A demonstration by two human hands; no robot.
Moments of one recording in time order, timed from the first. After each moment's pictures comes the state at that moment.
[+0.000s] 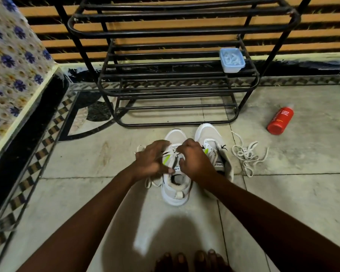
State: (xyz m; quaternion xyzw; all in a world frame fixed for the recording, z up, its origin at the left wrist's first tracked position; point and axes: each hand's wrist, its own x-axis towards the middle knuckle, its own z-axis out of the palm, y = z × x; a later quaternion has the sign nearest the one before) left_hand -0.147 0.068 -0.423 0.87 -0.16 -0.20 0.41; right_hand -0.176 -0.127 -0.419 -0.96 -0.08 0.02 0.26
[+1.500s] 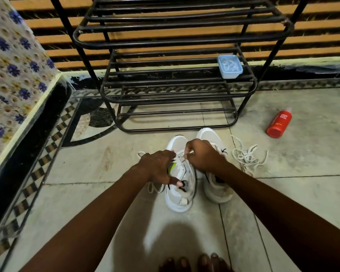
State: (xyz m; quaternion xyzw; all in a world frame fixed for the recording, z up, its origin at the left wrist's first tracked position) left_hand -0.136 0.044 -0.410 0.94 -0.24 -0.25 0.04; right_hand -0.151 -0.153 -0.397 -0.95 -0.06 0.07 0.31
